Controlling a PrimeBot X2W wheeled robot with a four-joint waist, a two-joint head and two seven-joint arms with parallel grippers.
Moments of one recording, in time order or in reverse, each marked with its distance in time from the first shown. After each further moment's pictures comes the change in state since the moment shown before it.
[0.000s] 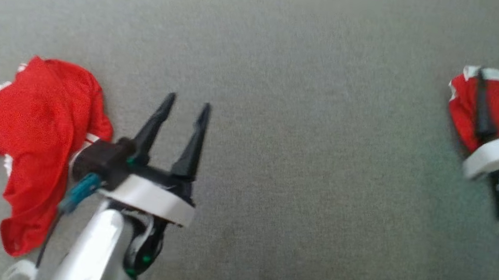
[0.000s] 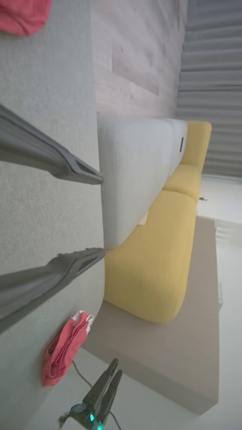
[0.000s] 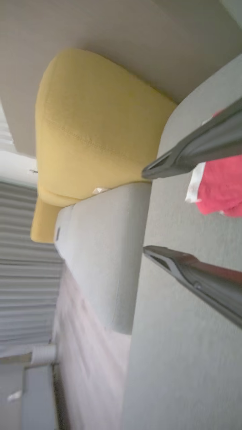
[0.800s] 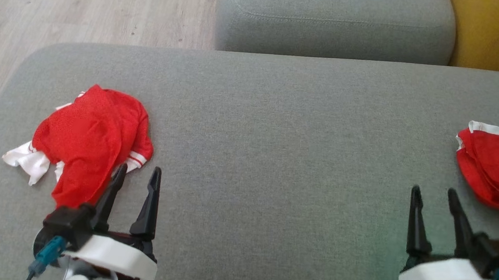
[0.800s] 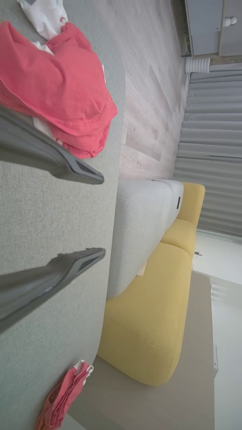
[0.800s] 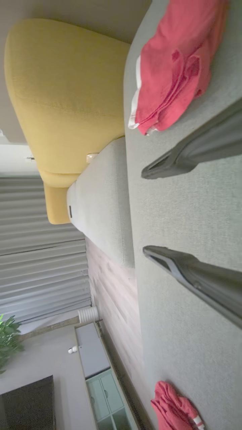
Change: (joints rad) left arm 0.267 0.003 0.147 -0.018 0.027 0.016 0.000; right arm 0.526 0.290 -0.125 -0.315 -0.002 0.000 -0.053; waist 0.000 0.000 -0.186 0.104
